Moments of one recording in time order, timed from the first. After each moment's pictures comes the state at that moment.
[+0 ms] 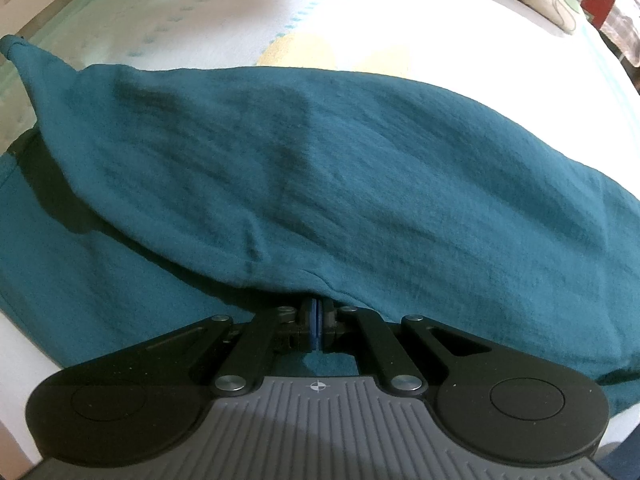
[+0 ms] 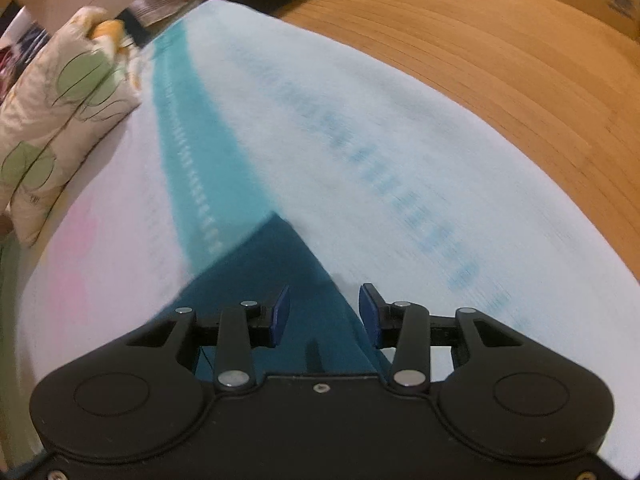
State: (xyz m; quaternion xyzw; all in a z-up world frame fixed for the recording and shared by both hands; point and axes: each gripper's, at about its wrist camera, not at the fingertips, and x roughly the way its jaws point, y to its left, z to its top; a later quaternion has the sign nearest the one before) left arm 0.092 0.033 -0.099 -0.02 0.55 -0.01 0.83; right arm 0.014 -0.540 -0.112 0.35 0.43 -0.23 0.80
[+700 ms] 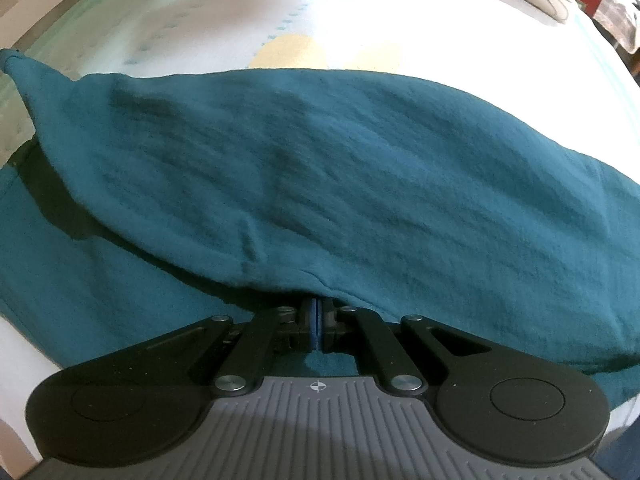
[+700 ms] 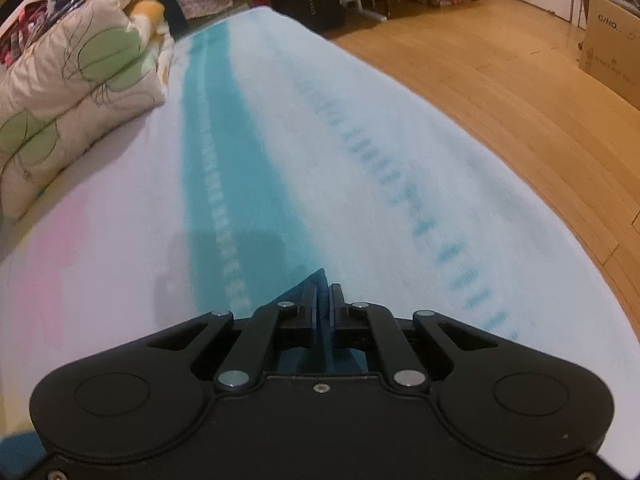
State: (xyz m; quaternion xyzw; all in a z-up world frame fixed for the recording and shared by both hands) left arm 0.087 0.023 -0.097 0.00 0.55 -0.01 0.83; right arm 0.088 -0.538 -0.120 0.28 0.42 -0.24 0.83
